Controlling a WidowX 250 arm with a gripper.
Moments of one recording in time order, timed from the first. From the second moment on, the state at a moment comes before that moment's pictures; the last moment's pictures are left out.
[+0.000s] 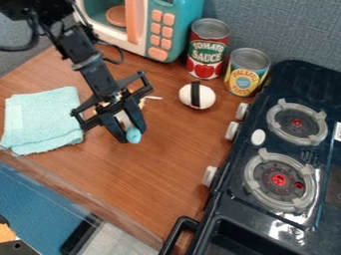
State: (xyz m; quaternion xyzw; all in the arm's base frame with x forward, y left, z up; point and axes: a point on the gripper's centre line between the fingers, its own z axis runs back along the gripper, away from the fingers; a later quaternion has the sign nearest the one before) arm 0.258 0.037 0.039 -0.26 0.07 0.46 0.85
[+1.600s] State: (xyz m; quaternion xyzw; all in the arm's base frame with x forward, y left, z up) arm 0.327 0.181 0.025 -0.23 0.02 0.58 0.78
